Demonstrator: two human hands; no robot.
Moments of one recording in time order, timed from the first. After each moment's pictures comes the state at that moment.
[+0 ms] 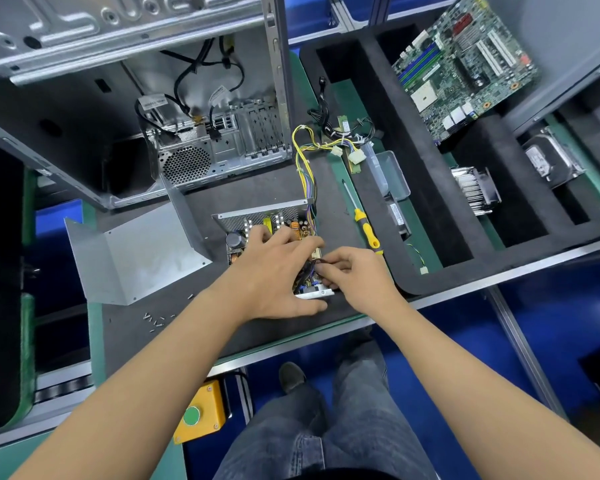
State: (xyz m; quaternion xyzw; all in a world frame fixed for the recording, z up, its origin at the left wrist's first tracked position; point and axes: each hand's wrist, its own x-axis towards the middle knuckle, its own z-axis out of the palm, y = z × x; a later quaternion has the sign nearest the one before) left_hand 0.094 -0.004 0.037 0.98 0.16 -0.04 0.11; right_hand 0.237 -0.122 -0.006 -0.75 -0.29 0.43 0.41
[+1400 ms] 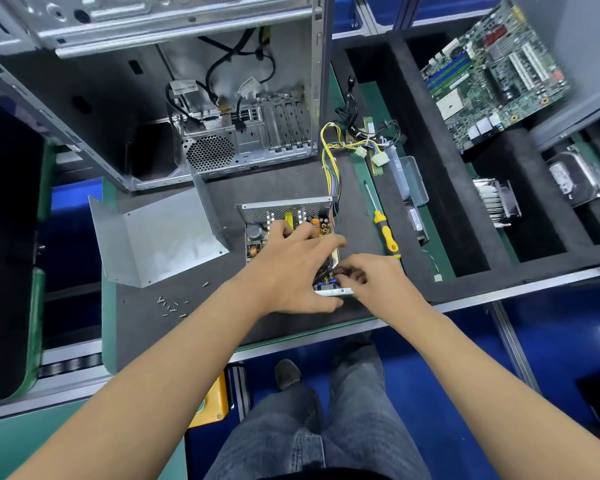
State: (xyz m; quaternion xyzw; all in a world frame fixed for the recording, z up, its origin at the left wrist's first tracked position) left_hand 0.092 -0.003 0.030 0.97 0.17 -0.05 0.15; right_hand 0.239 -0.126 0.005 -0.76 -0.52 0.29 0.25
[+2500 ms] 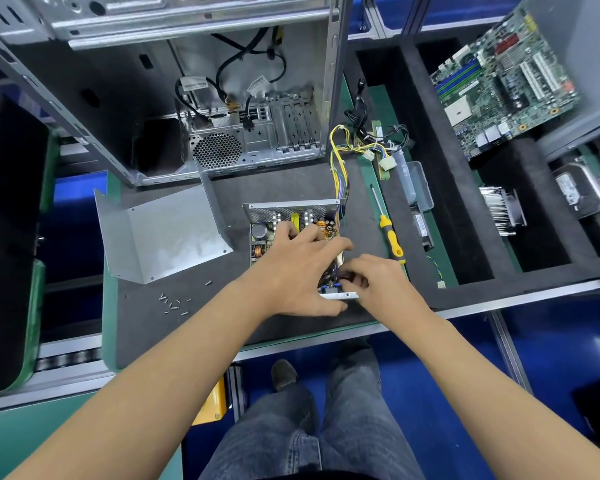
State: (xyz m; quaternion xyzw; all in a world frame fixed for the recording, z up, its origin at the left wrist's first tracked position) left_hand 0.093 -0.003 0.033 0.97 0.17 -0.06 0.16; right_hand 0.239 -0.122 0.006 -0.75 -0.57 0.26 0.24
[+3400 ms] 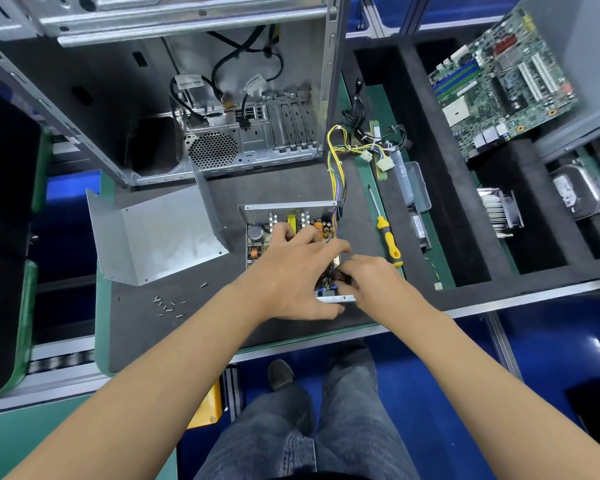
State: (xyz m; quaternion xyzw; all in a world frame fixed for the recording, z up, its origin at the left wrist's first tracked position) left_hand 0.093 -0.004 0.041 0.97 0.17 -0.07 0.16; right_hand 0.242 -0.112 0.016 -0.74 -0.63 0.23 0.08
